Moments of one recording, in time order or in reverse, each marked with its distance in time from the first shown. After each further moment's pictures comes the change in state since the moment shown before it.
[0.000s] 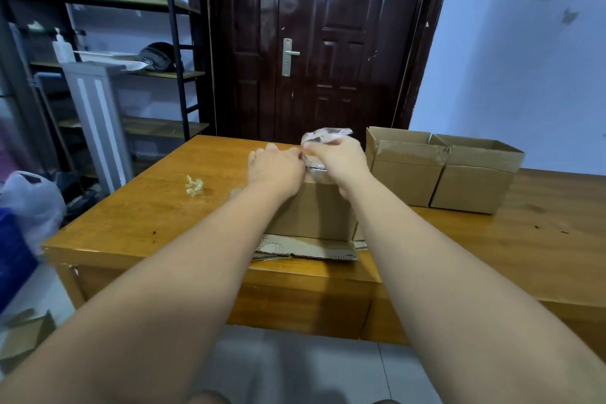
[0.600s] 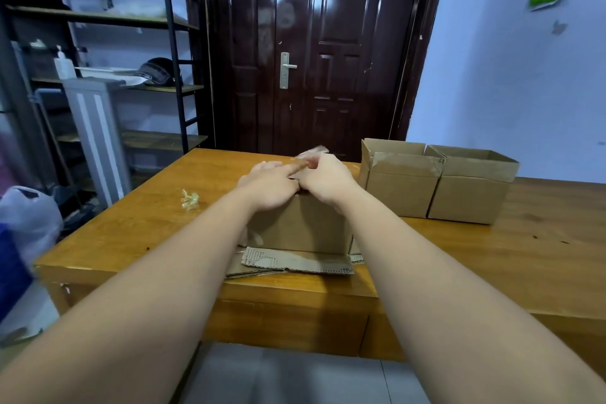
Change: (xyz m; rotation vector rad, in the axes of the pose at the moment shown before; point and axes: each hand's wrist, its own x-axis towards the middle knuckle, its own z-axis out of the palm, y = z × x) left_hand 0.006 -0.020 -0.006 -0.297 -0.291 0.109; right_hand -0.007 -0.008 -0.001 -0.437 -0.216 -0.159
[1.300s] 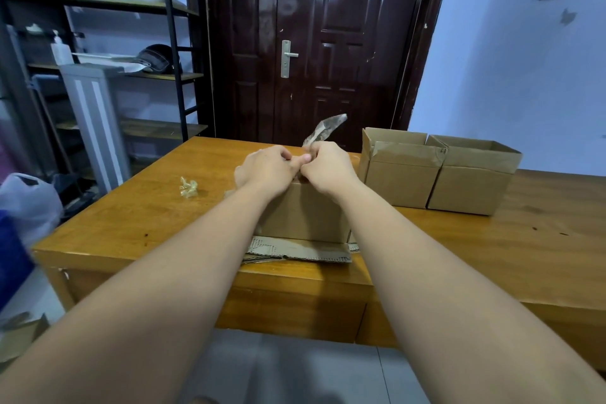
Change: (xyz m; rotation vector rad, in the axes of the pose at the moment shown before) left_hand 0.001 0.011 0.012 -0.073 0.312 -0.228; right_hand -0.008 0.000 0.002 -0.078 0.120 0.006
